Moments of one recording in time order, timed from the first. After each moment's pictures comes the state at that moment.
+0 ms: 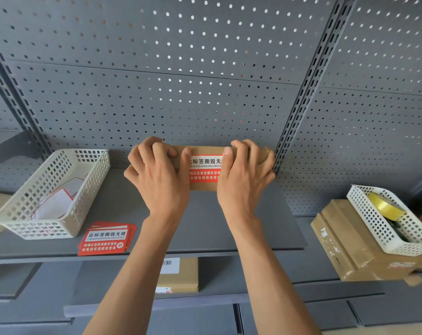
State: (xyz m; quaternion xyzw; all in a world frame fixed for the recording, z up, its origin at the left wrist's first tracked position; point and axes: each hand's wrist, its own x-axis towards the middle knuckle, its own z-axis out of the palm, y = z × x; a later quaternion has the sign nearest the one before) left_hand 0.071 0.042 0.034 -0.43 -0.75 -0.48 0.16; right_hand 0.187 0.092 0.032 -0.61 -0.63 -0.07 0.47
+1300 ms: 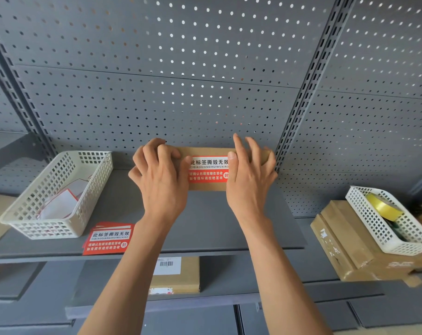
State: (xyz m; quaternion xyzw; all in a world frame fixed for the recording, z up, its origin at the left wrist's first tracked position) left_hand 0.059 0.029 0.033 -0.50 -0.72 -0.47 0.11; right_hand 0.205 0.095 0.029 -0.58 -0.70 -0.06 0.42
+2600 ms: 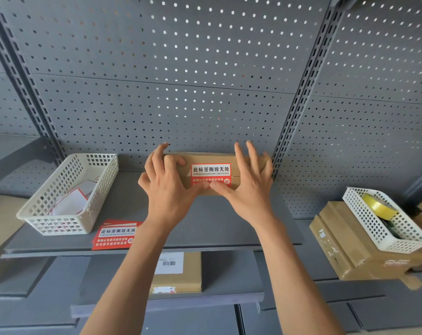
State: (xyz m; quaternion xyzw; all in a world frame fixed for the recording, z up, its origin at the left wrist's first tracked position) left_hand 0.059 0.013 0.025 -0.54 -0.70 -0.47 0.04; right_hand 0.232 0.072 0.035 -0.51 -0.78 0.09 0.34
